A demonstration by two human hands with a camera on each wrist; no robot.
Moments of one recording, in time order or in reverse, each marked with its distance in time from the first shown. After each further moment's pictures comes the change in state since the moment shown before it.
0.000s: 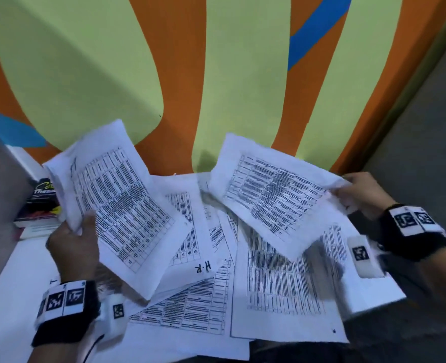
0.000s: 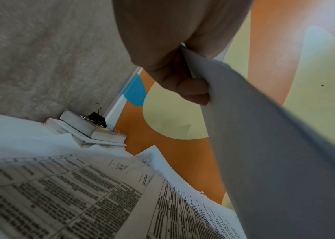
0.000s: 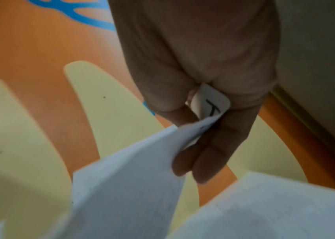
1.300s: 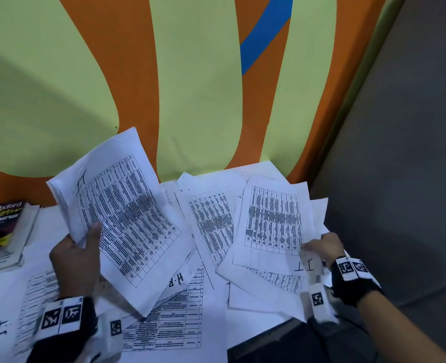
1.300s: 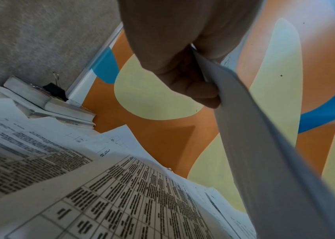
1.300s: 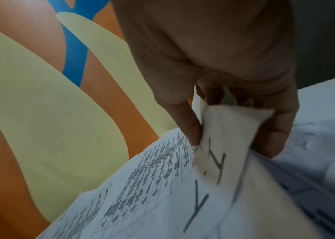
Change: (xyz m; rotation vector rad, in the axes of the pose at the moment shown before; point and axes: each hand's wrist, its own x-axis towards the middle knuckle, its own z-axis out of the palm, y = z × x) left_hand -0.028 0.030 0.049 -0.166 -0.235 -0.099; right_hand -0.039 0.132 0.046 -0.028 0.085 0.588
